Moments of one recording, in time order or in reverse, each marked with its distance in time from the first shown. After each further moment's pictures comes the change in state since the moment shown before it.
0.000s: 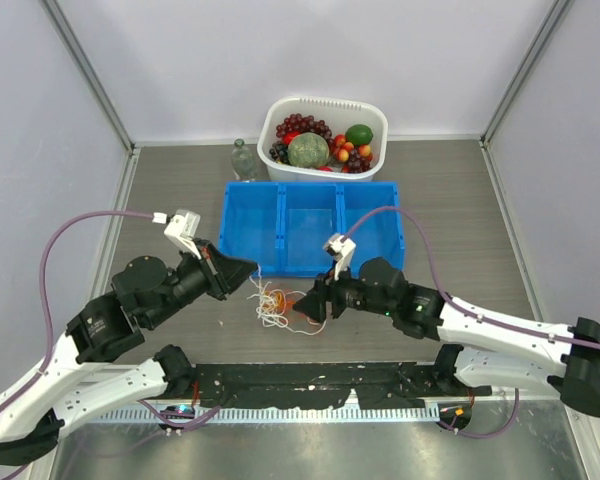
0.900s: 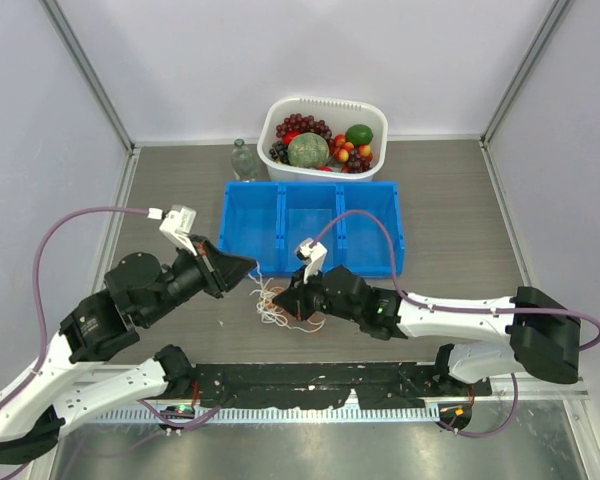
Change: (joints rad) left arm 0.000 0.017 0.043 -0.016 0.024 -0.022; right arm 0.152 0.320 0.077 0.257 0.163 0.035
